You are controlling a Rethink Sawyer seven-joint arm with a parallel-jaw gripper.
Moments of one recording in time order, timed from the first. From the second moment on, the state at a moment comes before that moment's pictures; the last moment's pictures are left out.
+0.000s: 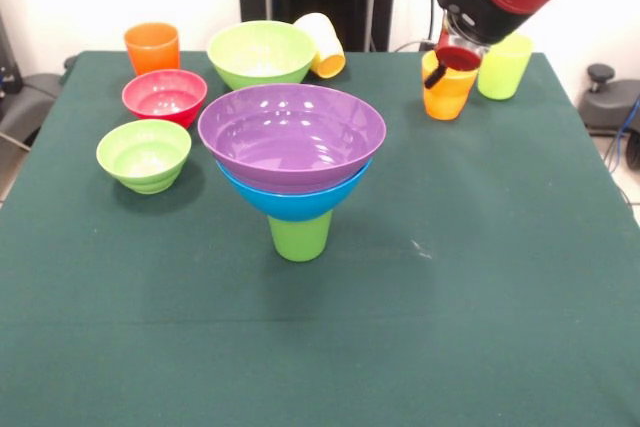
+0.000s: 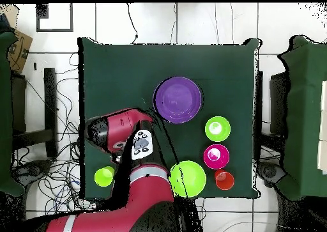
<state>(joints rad) 0.02 -0.48 0.09 1.60 -0.29 1.04 0.74</state>
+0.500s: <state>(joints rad) 0.01 -0.45 0.09 1.60 -0.29 0.95 0.74</state>
